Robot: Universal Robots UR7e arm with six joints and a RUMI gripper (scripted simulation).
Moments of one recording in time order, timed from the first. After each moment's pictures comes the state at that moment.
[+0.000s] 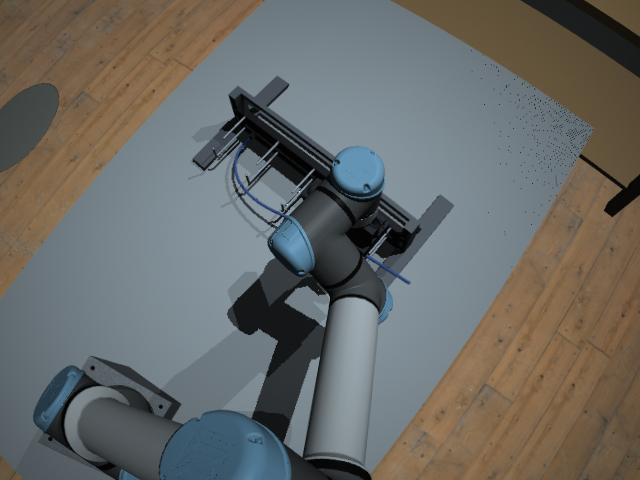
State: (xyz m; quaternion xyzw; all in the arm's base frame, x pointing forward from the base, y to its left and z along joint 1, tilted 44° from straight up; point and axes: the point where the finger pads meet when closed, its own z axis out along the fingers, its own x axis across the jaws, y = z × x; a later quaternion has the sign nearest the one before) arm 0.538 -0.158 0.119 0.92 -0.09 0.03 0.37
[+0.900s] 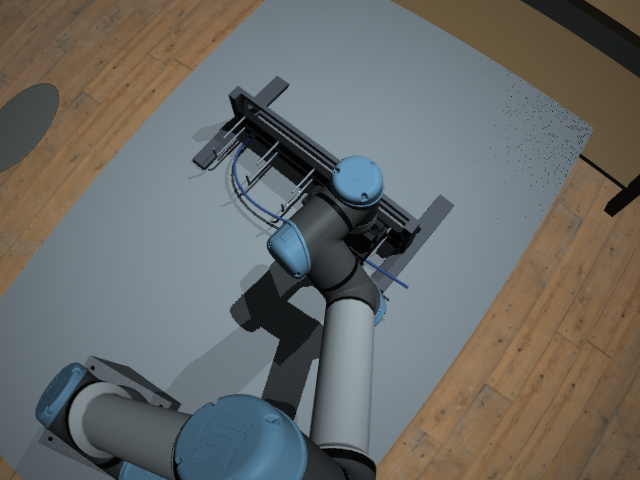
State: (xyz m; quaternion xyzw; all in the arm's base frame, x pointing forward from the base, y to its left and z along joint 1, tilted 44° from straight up) arm 0.537 -0.179 0.097 0.92 -0.09 0.03 0.37
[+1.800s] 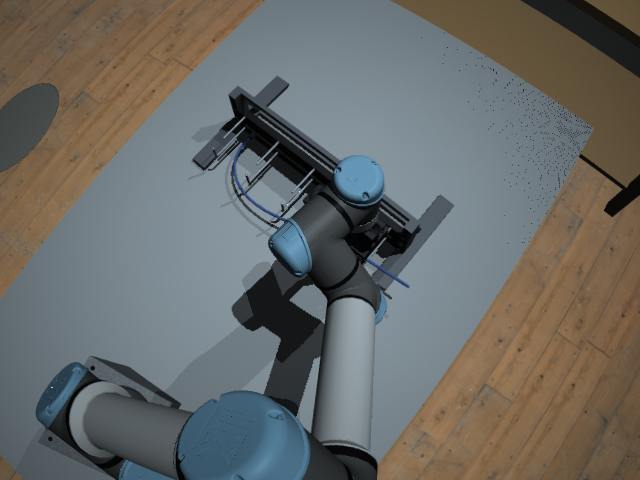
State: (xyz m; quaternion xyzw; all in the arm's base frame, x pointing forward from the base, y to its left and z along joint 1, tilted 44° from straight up) arm 0.541 -0.181 0.095 0.92 -0.09 0.03 0.37
